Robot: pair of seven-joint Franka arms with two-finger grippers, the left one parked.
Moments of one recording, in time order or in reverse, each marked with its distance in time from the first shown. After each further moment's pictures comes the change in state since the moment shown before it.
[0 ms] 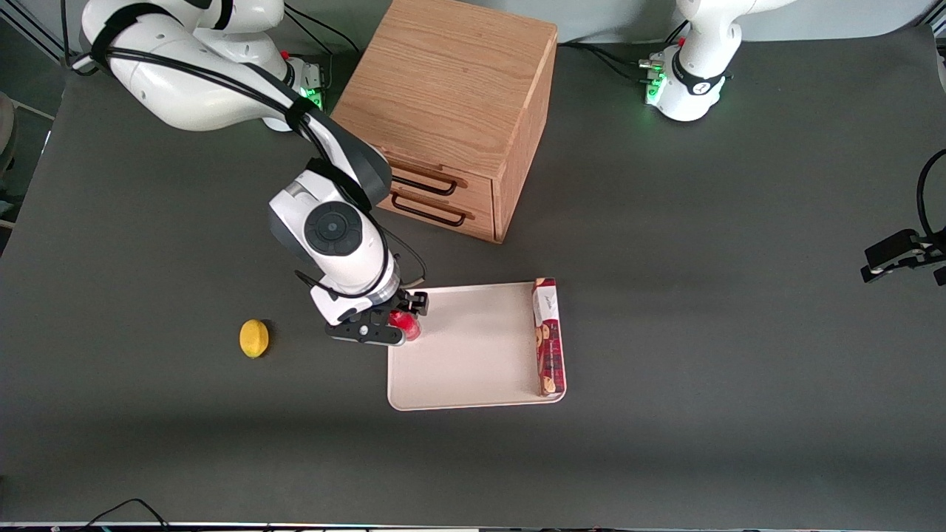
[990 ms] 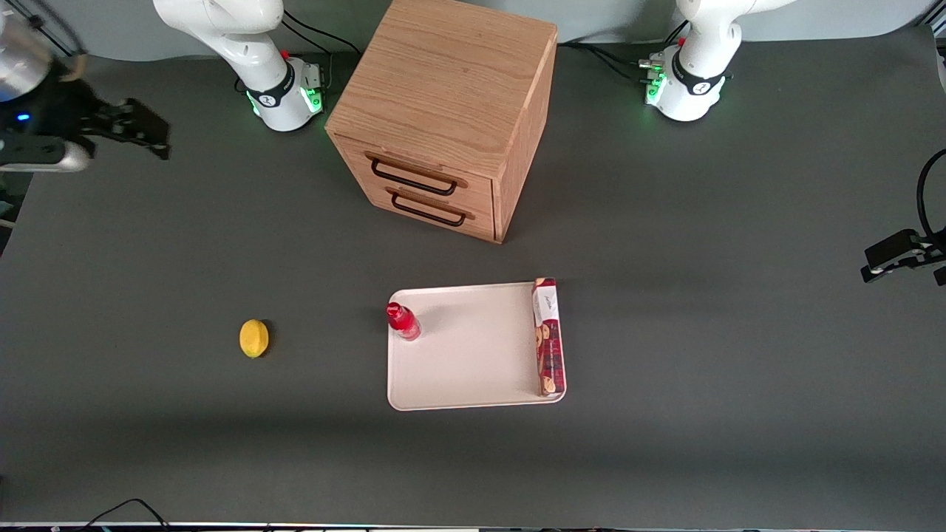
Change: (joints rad) arm -0.064 -0.678 -0.513 0.057 0.427 -0.710 -0.798
